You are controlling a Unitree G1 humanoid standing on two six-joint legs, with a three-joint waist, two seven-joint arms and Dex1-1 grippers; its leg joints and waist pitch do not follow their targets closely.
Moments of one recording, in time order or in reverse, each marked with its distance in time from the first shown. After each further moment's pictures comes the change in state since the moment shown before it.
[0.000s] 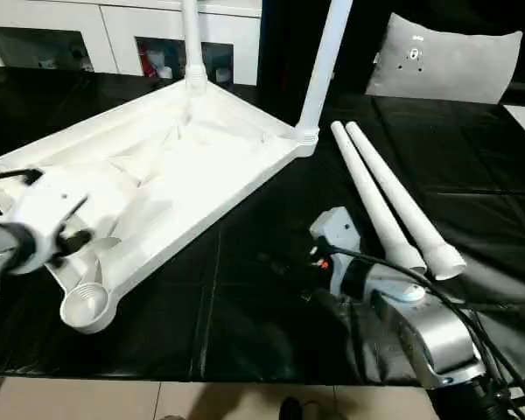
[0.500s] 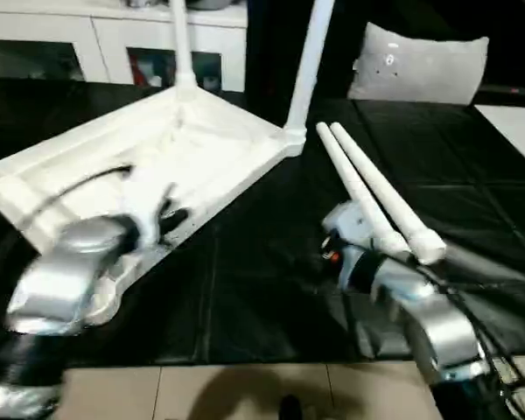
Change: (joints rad) left arm -0.162 -0.397 -0.027 0.093 -0.098 -0.139 0.069; right arm -0.001 0.008 -0.057 0.053 -0.001 -0.054 -0.016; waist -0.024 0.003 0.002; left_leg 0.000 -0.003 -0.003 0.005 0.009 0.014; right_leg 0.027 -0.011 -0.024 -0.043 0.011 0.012
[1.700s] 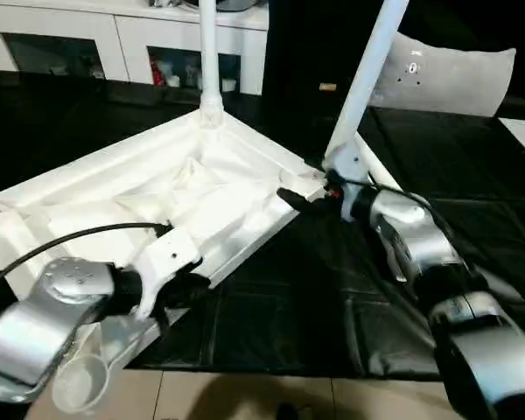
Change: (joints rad) left arm 0.136 0.090 -0.187 -0.228 -0.058 0.040 -0.325; right arm -0.467 -0.031 -0.058 0.770 -0.078 -0.538 0.116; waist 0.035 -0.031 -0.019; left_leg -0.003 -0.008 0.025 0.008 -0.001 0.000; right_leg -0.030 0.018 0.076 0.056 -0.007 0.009
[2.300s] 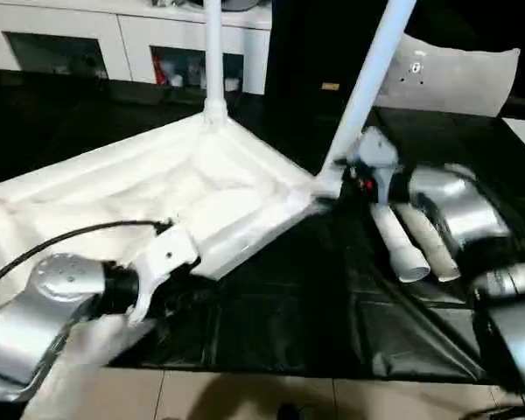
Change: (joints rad) left arm 0.070 0.087 0.070 -0.054 -0.076 -0.089 -0.201; right arm -0.240 -0.159 0.062 0.220 -0.094 0.097 0.037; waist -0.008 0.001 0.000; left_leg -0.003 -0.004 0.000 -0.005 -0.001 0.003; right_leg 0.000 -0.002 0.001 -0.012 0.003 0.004
